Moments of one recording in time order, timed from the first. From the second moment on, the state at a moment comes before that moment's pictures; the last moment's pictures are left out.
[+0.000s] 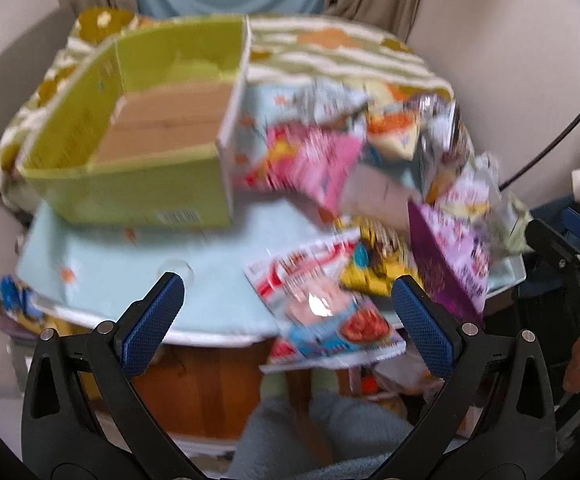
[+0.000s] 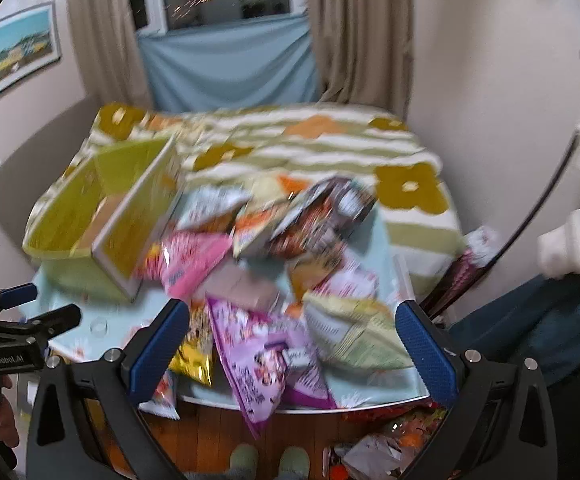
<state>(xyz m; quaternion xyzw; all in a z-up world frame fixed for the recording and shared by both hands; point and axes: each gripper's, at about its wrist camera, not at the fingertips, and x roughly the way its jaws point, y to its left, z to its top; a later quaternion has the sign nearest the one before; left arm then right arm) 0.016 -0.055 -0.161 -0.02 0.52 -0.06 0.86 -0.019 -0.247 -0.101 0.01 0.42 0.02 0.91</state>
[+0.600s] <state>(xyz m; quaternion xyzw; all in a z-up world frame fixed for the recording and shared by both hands) 0.042 -0.074 -0.255 -0.04 0.58 -0.03 0.81 0.002 -0.237 -0.194 -0.01 0.50 0.12 0.86</state>
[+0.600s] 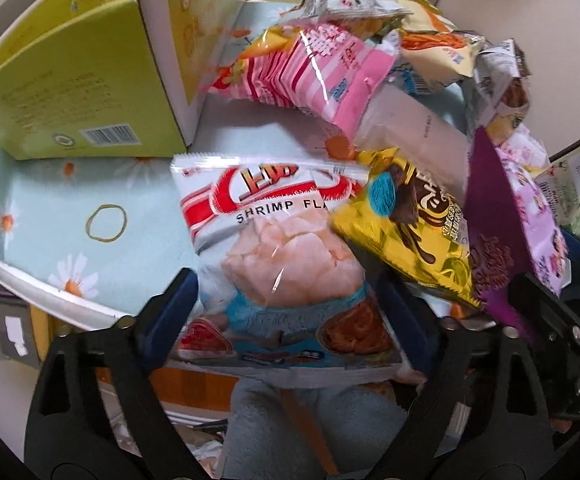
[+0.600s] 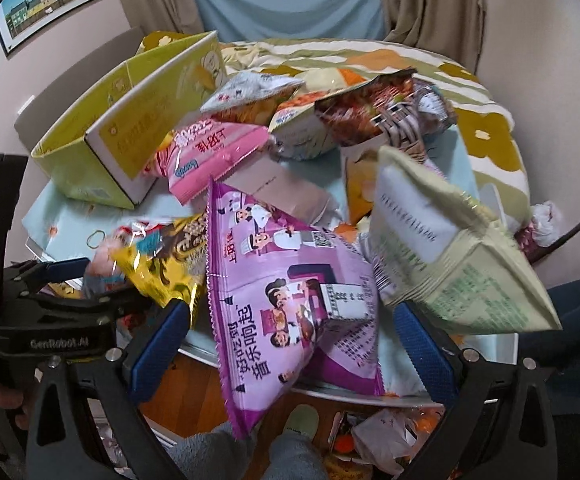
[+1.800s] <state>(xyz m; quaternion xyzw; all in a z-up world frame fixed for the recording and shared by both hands) 0.030 -0.085 -0.201 0.00 0.52 -0.02 0.85 0.015 -0.252 -0.185 0.06 0.51 0.15 0.84</state>
